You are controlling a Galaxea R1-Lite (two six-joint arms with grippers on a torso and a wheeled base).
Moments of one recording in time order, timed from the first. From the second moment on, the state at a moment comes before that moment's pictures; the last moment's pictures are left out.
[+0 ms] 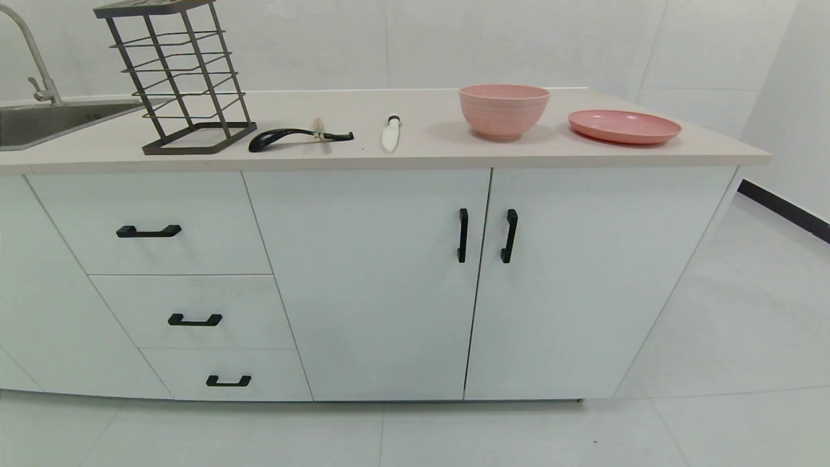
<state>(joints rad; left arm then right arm) 0.00 0.00 0.00 0.00 -0.03 0.00 0.00 0.00 0.00 0.00 -0.01 0.01</state>
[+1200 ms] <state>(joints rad) 0.00 0.00 0.00 0.00 -0.03 0.02 0.02 0.24 -0.27 -0.03 0.29 -0.03</state>
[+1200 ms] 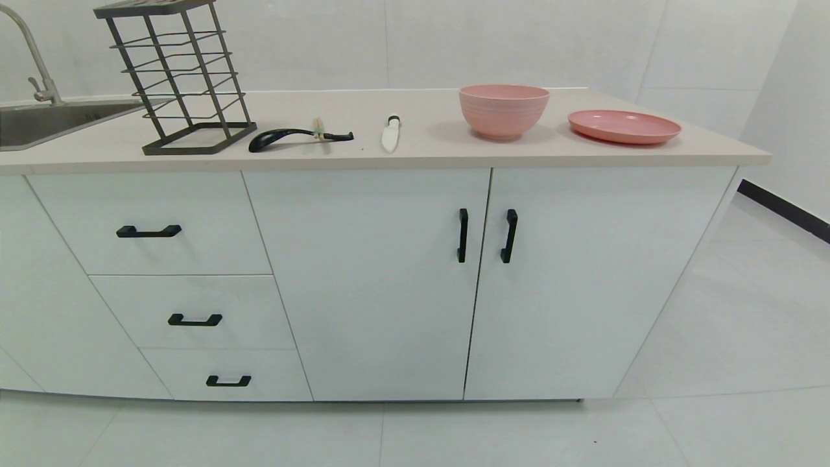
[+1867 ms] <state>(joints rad) 0.00 0.00 0.00 0.00 -0.03 0.01 0.17 1.03 -0.32 -0.50 0.36 -0.06</state>
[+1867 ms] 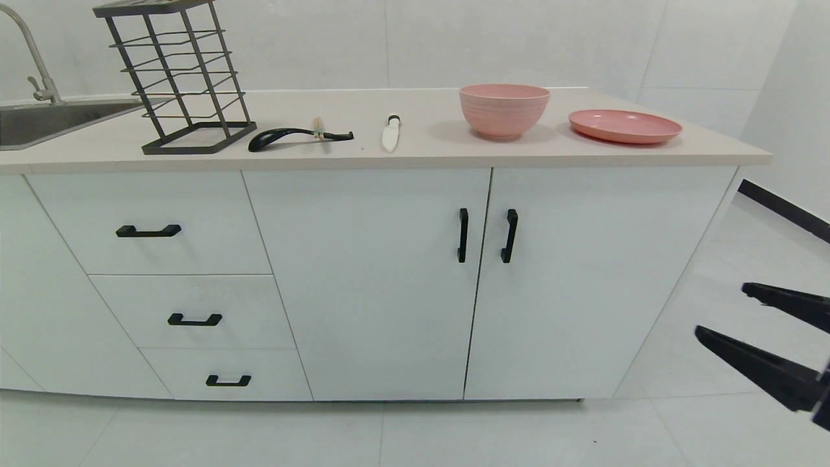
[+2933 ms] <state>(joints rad) -0.02 0.04 -0.19 -0.12 -0.19 0.04 0.26 1.76 -0.45 -1.10 0.53 -0.16</state>
